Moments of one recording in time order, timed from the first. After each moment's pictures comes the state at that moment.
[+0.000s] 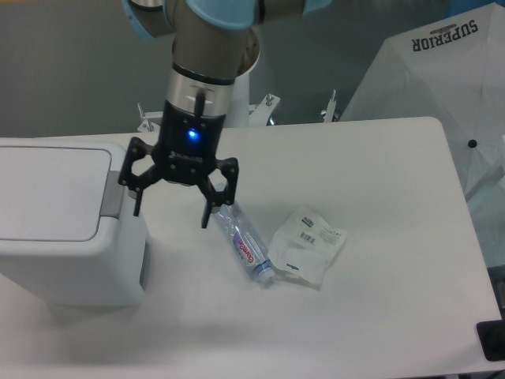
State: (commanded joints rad) arm 2.32 -1.67 -1.59 -0.97 1.14 0.21
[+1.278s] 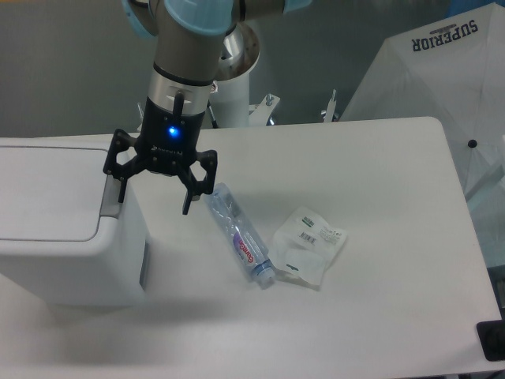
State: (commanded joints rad) arm 2.30 -1.65 -1.67 -0.99 1.15 0.21
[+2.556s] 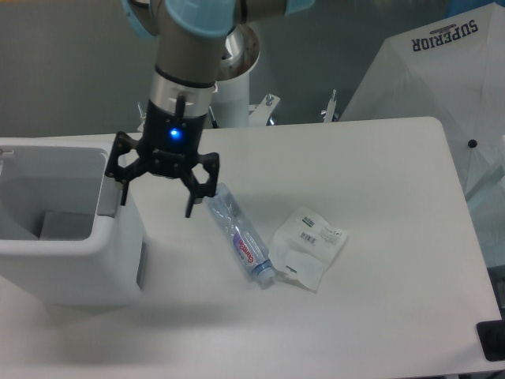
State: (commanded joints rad) arm 2.40 -1.67 -1.60 -0.97 1.14 0.24
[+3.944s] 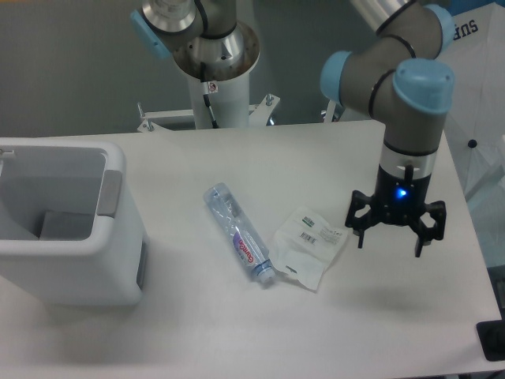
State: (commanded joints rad) arm 2.73 -2.01 -1.54 -0.85 1.42 1.16
